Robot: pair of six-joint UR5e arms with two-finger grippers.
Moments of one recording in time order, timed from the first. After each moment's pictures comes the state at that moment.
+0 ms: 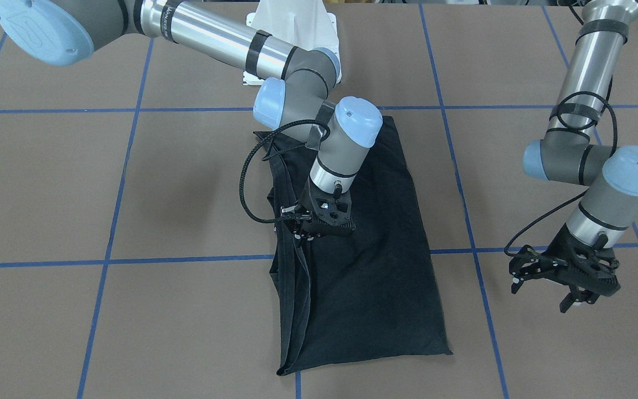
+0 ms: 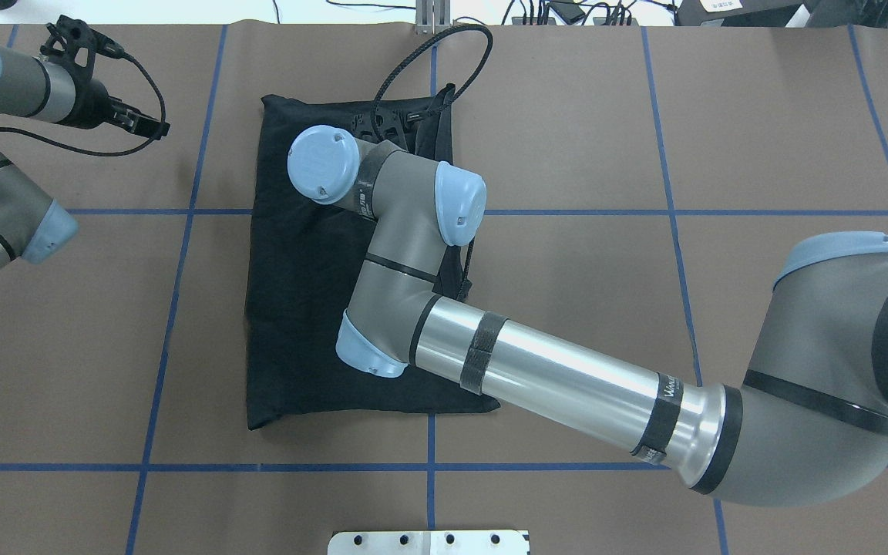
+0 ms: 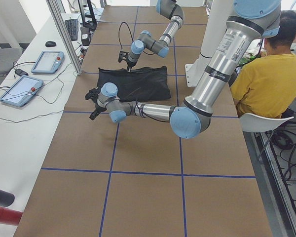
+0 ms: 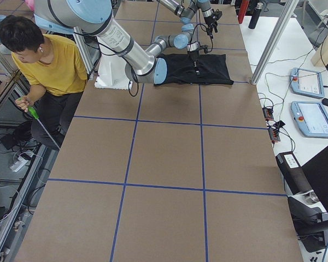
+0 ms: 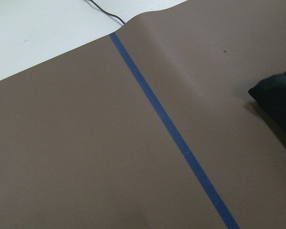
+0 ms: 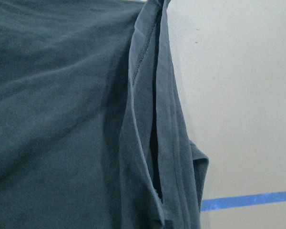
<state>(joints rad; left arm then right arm) -1.03 -2.04 -1.12 -2.53 -1.96 -0.47 0.51 -0.41 0.99 -1.61 1.48 1.20</state>
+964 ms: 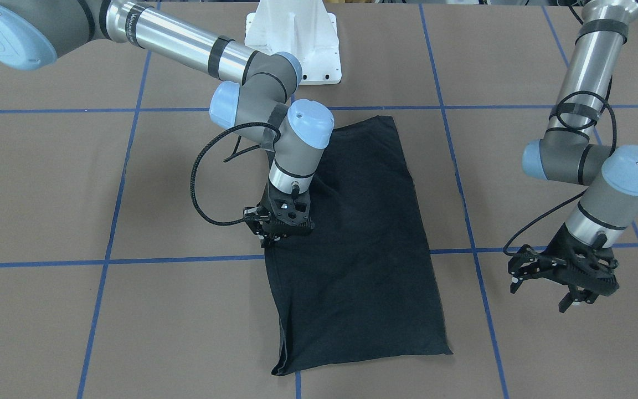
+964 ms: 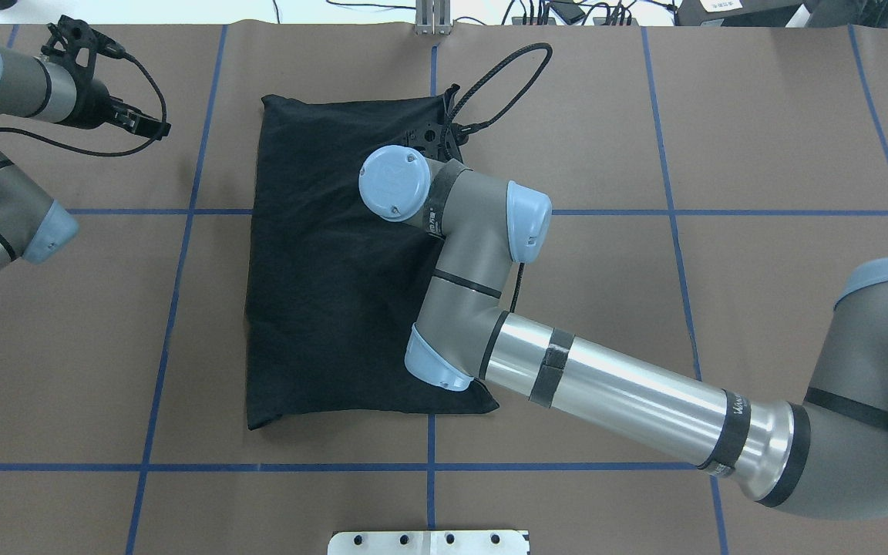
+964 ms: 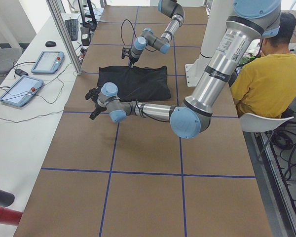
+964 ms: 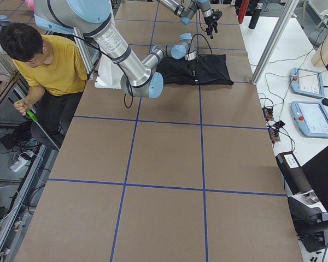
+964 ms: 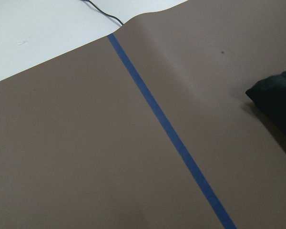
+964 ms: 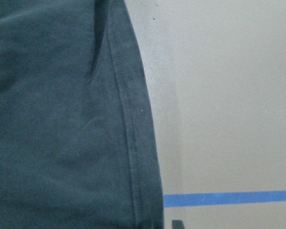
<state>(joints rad) -1.03 -2.04 -1.12 -2.53 -1.96 -0.47 0.51 -0.58 1.17 -1.61 1.47 1.15</state>
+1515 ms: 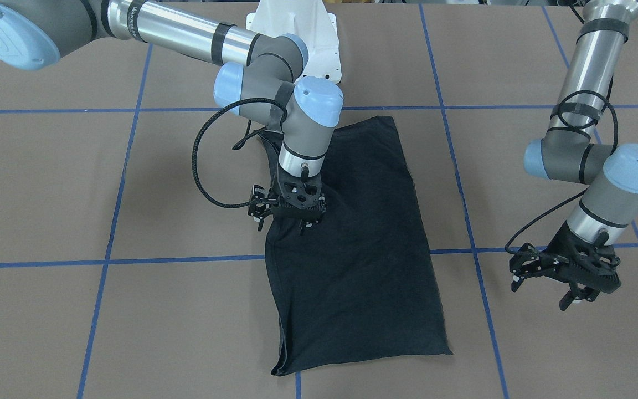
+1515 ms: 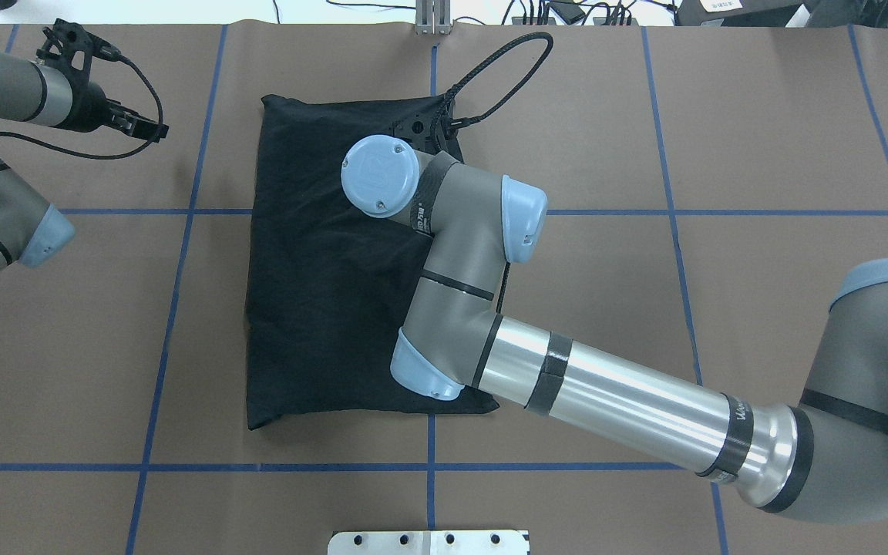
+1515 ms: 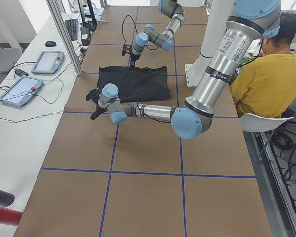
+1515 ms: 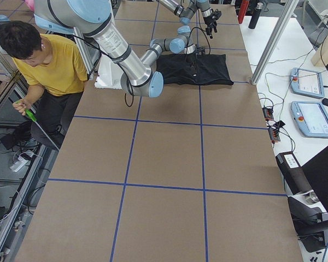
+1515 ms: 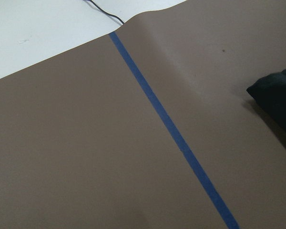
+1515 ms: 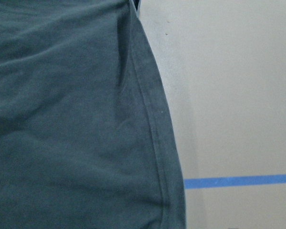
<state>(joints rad) -1.03 -2.03 -1.12 -2.56 -1.96 -0.49 0.50 -0.56 1.25 -1.66 1.49 1.22</state>
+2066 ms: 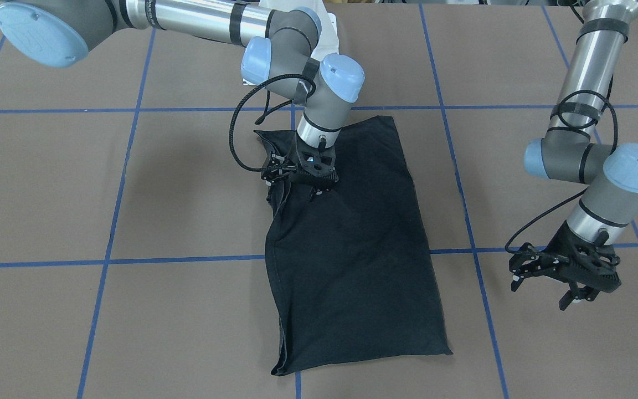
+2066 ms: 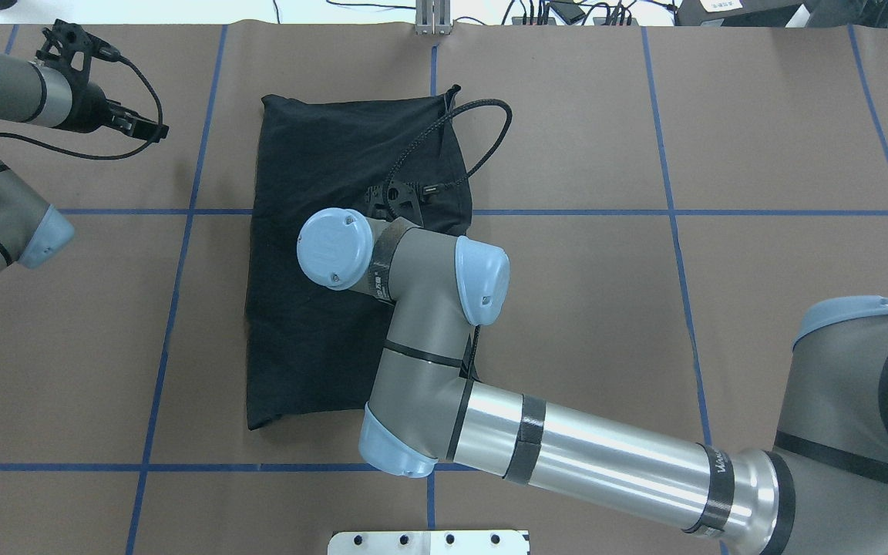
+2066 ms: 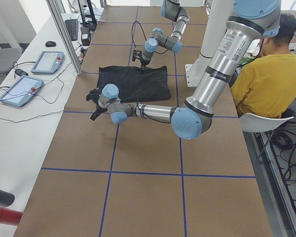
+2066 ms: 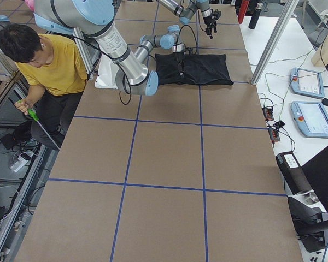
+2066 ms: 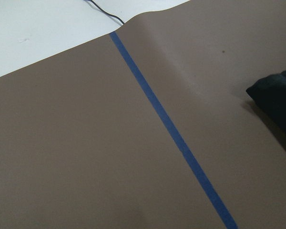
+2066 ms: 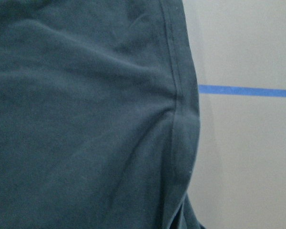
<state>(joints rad) -1.02 -2.03 -1.12 -2.56 -1.96 -0.50 0.40 -0.56 1.29 -1.82 1.49 1.29</state>
